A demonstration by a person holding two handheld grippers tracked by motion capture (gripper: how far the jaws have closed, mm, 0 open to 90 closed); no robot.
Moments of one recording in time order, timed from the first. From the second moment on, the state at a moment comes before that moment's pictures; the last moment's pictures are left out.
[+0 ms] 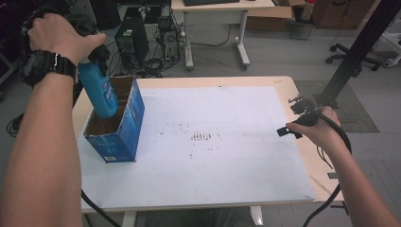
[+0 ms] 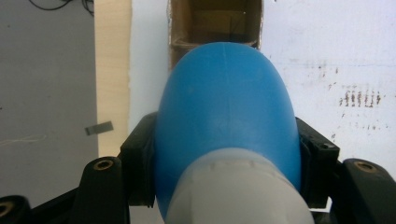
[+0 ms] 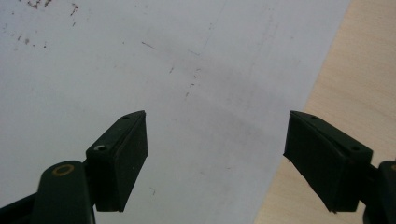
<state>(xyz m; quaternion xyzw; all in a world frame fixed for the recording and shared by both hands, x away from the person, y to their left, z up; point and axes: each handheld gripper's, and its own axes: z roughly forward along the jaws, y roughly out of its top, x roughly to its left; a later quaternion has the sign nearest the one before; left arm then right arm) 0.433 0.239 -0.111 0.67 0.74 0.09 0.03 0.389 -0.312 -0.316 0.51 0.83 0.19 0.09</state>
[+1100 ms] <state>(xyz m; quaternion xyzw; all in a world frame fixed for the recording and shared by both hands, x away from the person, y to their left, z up) 0.449 0.252 -0.207 0.68 0.73 0.05 0.00 0.383 -0.313 -0.321 0.51 0.84 0.19 0.09</state>
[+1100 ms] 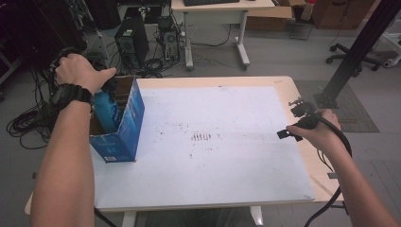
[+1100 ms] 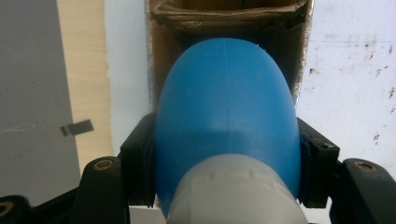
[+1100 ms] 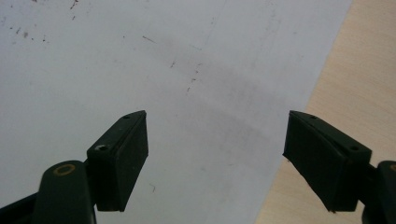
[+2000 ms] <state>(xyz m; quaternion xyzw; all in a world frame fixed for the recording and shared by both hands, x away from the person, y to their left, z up) 0.452 0.255 -0.265 0.69 0.72 0.03 -0.02 0.382 -0.316 -0.325 0.51 0.84 0.18 0.09</state>
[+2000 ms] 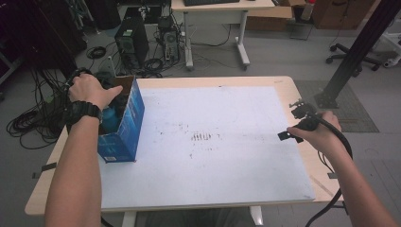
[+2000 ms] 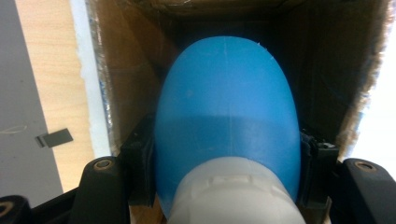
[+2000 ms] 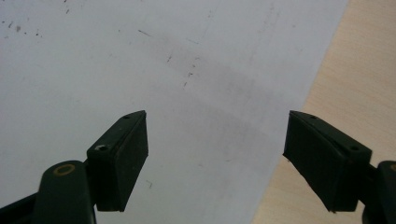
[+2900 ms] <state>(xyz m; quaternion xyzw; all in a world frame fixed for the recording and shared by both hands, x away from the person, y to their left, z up) 0.450 0.254 -0.281 0.69 0.72 0.03 -0.02 0.380 -0.316 -0.326 0.51 0.84 0.18 0.09</state>
